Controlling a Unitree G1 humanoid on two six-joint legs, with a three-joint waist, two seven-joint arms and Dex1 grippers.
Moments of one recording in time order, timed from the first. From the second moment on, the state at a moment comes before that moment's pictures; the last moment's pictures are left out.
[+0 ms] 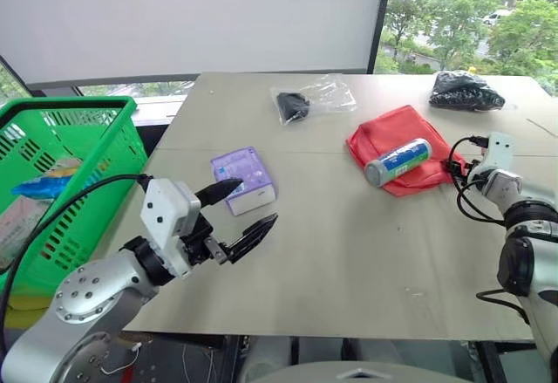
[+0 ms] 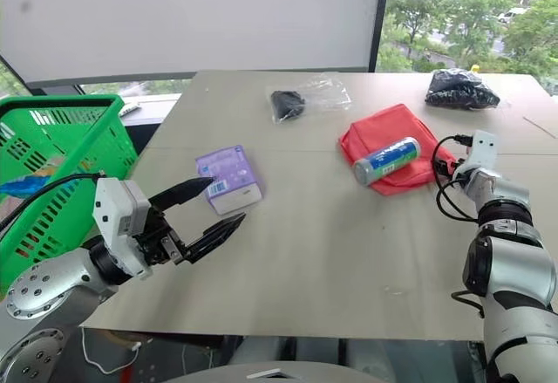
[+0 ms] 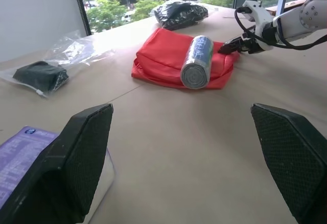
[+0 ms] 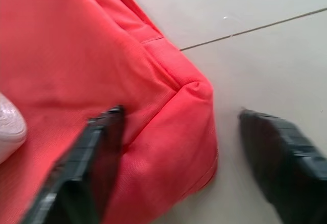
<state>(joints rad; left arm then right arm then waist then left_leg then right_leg) 0.26 0.69 0.34 -0.88 -0.79 0.58 -0.53 -0.87 -0.55 -0.32 1.13 0.24 0.45 0.30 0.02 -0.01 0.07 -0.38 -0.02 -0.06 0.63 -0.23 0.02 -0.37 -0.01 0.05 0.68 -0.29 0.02</state>
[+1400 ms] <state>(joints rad) 0.19 0.66 0.27 -0.85 -0.72 0.57 -0.51 -0.91 -0.49 -0.27 1.00 0.17 -0.21 0.36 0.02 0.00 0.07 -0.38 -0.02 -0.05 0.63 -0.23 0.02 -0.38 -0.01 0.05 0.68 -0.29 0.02</state>
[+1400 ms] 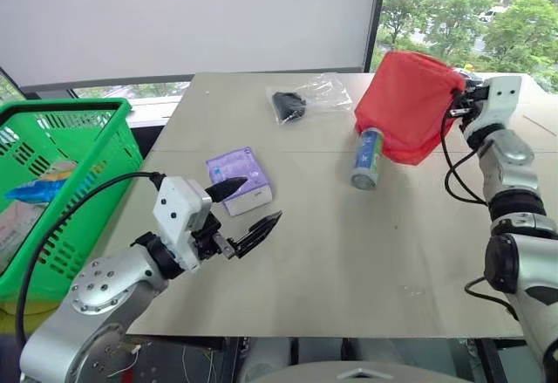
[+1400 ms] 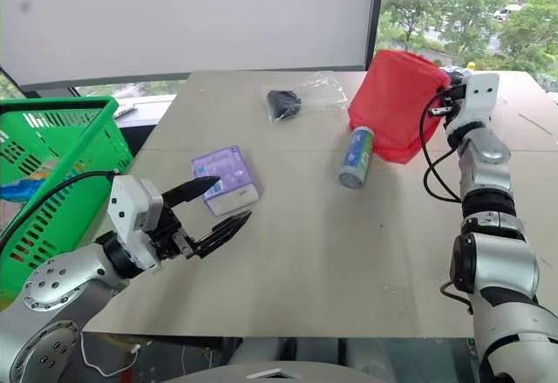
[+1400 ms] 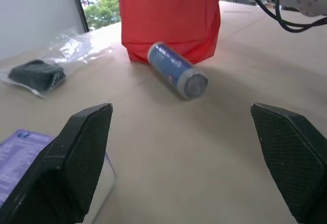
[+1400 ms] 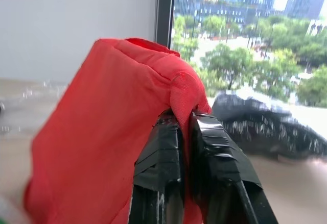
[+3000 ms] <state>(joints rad) 0.24 0.66 0.30 -0.85 -0.65 0.54 -0.52 -0.78 -0.18 0.08 0.40 0.07 0.84 0.28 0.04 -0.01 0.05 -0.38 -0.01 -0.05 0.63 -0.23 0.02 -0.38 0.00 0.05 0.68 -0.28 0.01</state>
